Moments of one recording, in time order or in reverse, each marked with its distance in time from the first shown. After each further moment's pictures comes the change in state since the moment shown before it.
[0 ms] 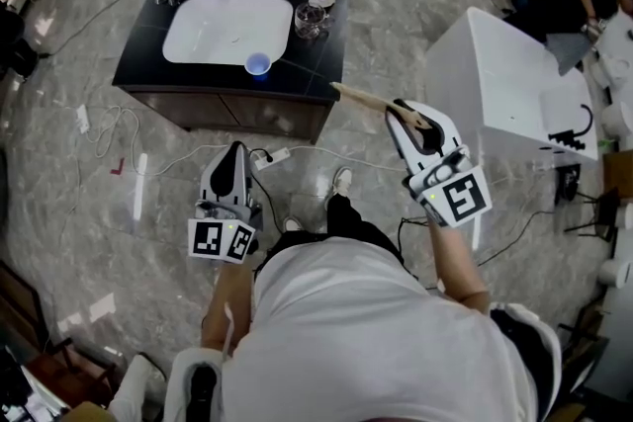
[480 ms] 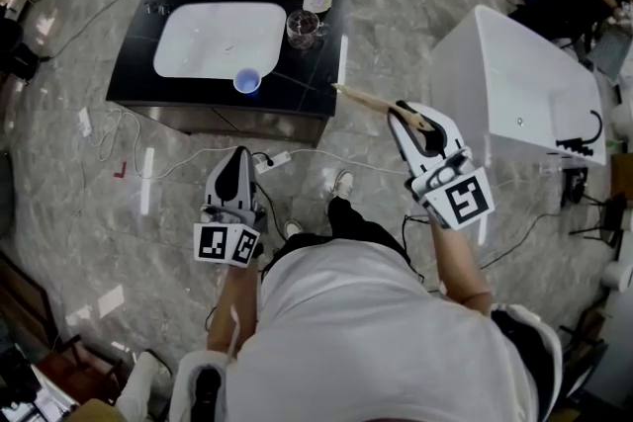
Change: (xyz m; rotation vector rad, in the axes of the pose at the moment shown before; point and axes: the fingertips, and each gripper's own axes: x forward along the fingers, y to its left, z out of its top) left arm 0.065 -0.007 -0.025 -0.011 0.055 0.025; right arm 0.023 -0.067 -0.030 0.046 0.006 0.001
